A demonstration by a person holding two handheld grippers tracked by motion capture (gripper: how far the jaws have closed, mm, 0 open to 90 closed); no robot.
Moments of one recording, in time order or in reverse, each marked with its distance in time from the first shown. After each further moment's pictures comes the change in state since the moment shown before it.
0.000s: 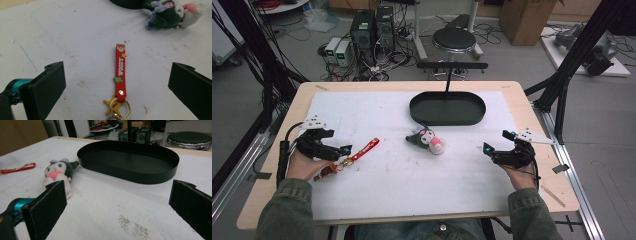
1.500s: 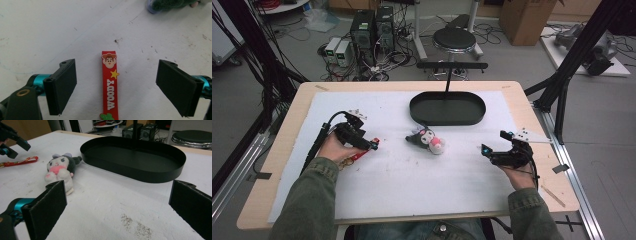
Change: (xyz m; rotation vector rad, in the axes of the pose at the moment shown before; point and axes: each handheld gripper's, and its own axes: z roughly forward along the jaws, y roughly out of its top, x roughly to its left) left arm -0.015 0.037 0.090 0.325 -0.094 0.063; right arm 0.001 0.000 0.004 0.033 0.025 -0.036
